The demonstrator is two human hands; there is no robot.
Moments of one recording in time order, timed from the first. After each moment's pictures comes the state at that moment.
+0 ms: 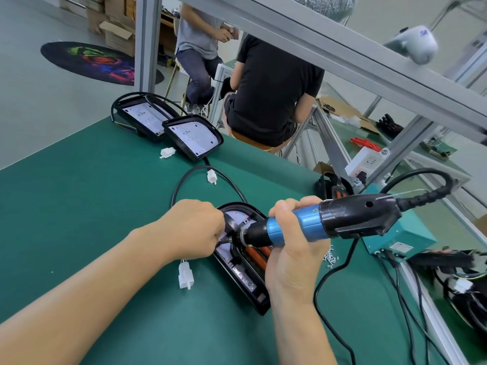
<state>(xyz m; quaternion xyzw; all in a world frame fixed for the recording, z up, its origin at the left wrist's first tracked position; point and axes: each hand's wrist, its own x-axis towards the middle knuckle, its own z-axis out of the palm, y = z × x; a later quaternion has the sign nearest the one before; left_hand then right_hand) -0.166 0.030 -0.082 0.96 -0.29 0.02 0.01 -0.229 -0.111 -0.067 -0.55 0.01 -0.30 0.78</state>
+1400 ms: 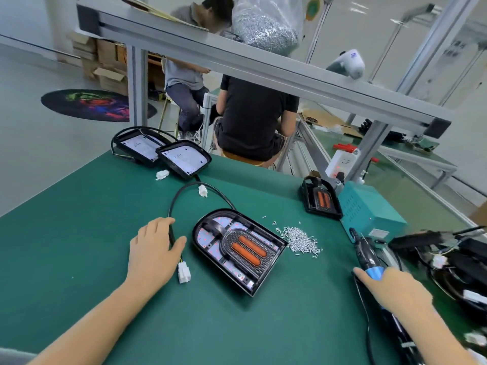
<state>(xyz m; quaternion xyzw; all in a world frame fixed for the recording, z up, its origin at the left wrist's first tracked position) -0.206 0.055 -0.136 0.94 0.03 0.10 0.31 -0.297 -0.336 -0.074 -0.93 0.35 0.04 -0.04</state>
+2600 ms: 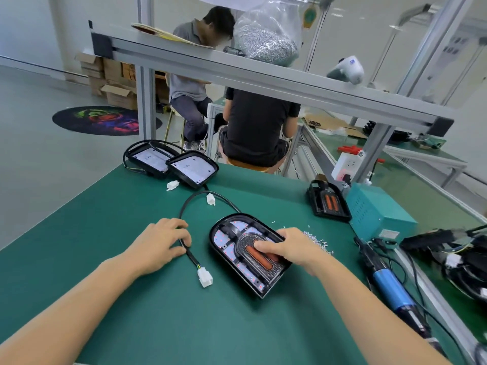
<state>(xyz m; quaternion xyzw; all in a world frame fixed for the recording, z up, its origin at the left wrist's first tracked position) -0.160 0.107 -0.127 0.96 -0.25 0.01 0.15 -0.210 -0.189 -0.078 -0.87 0.08 0.12 0.47</state>
